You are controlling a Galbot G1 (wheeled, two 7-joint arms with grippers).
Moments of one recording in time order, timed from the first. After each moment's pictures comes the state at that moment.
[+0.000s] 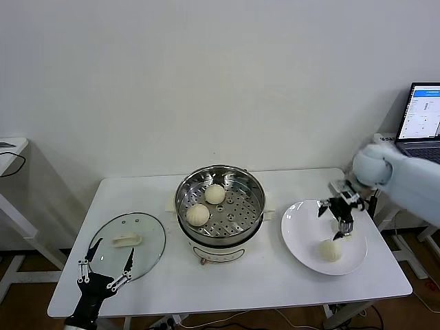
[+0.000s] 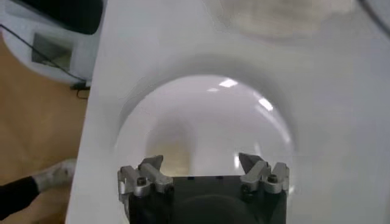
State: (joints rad) left arm 1.80 -1.34 -0.75 -2.05 0.06 -0.36 0.11; right arm 0.34 0.59 -1.24 1.29 0.11 -0.06 -1.18
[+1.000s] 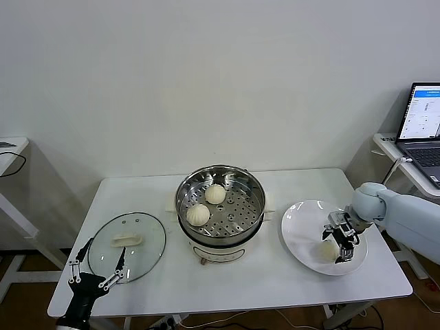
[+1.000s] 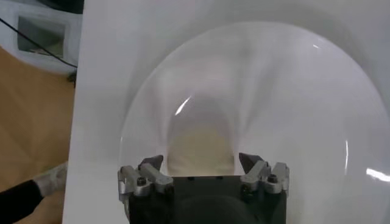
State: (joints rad) left arm 1.79 -1.34 -0.79 -2.04 0.04 -0.36 0.10; right arm 0.13 0.59 -1.14 1.24 0.02 -0.08 -1.05
